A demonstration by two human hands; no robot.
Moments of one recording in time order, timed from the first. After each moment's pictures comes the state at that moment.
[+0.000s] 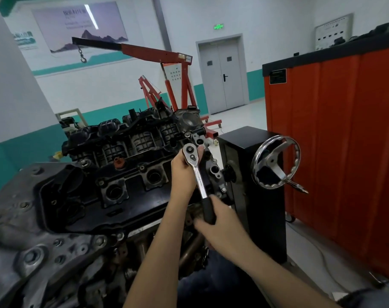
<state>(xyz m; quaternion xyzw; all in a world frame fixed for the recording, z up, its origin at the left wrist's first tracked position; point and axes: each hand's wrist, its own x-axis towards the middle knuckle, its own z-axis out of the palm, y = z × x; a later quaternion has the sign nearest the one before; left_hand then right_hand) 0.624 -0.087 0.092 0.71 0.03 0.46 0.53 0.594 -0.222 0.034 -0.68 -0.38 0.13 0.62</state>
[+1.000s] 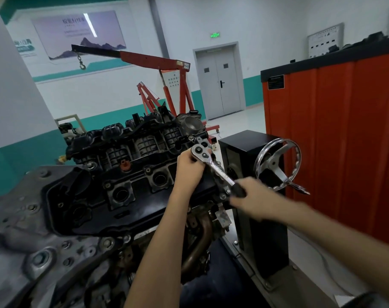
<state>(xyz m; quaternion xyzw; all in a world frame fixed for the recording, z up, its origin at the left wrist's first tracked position) 0.624 -0.074 0.105 0.78 0.05 0.40 0.48 0.652 -0.252 0.081 -0.80 -0.42 0.12 0.42</state>
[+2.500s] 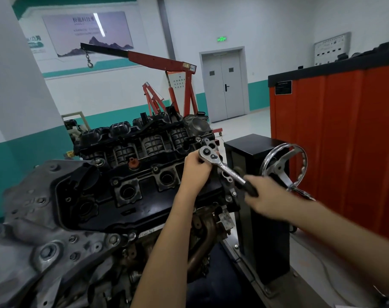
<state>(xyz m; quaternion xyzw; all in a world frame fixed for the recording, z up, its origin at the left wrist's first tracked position) 0.620 -0.071 0.105 0.78 0.06 0.38 0.49 0.660 -0.256 0.085 -0.83 -0.43 0.05 0.36</state>
